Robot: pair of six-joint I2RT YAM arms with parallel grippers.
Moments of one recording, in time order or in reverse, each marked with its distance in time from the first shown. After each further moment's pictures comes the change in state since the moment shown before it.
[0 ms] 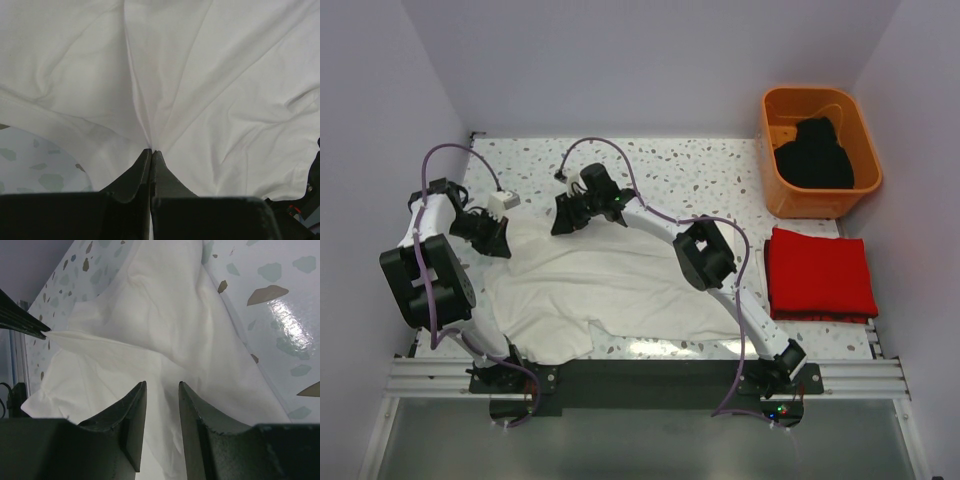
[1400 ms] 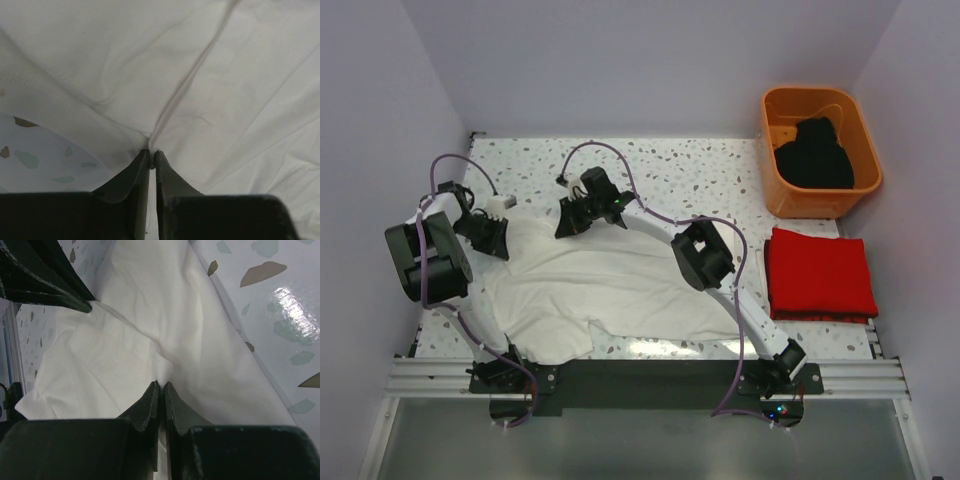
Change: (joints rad) left arm 0.004 0.196 0.016 0.206 -0.141 -0.238; right arm -0.001 0.025 0.000 -0.019 0.004 0.014
